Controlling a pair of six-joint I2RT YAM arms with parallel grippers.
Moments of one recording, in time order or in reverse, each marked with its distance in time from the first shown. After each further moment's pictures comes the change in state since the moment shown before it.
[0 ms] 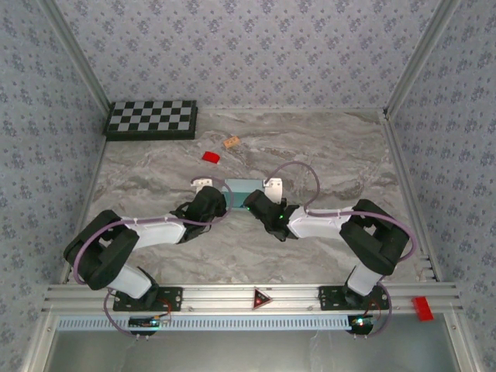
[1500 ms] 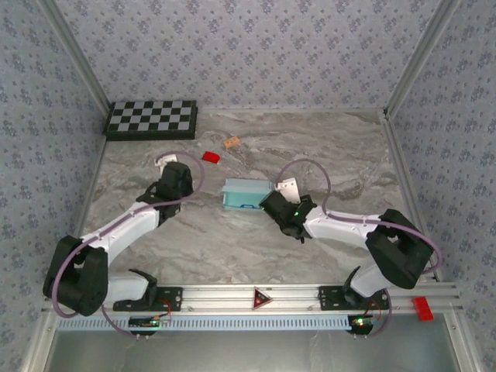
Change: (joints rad) left arm 0.327 -0.208 0.164 -0.386 -0.048 0.229; right arm -0.086 -0.174 -0.043 -0.335 0.153 -0.306
